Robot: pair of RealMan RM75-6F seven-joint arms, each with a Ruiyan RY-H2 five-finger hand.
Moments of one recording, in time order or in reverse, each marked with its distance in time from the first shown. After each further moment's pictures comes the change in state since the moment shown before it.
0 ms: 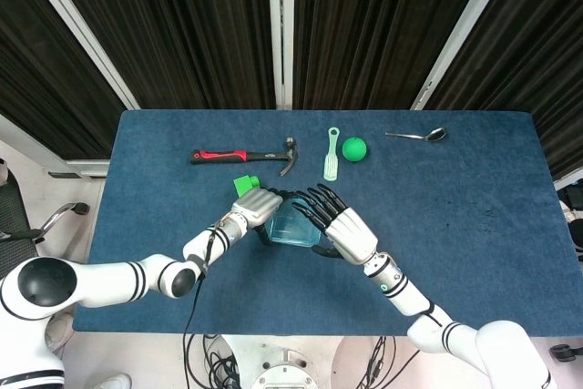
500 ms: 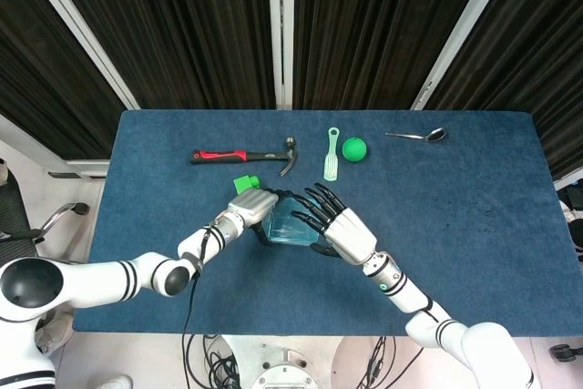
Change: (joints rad) left arm 0.028 0.045 -0.038 -0.035 0.031 -0.045 -0.094; right arm 0.016 -0.082 -0.008 0.189 -0.025 0.087 0.054
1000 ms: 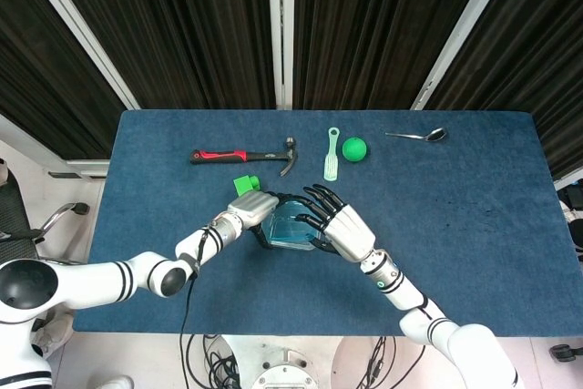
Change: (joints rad) left arm 0.018 0.009 -0.002 -0.002 0.051 -0.014 -0.041; right arm 0.020 -0.068 0.013 0.118 0.028 0.059 0.074
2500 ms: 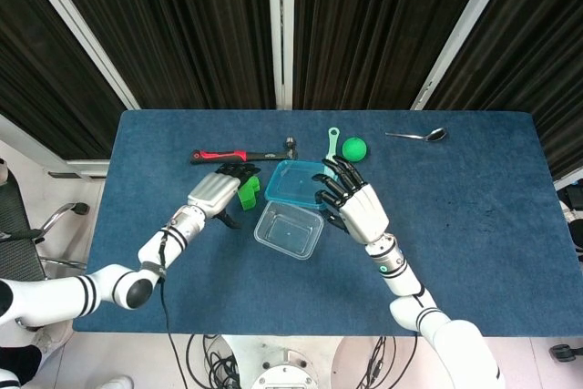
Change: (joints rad) left arm 0.181 0.104 0.007 -0.083 0.113 0.247 0.013; right arm 0.071 -0.052 0.106 0.144 0.132 0.115 0.030
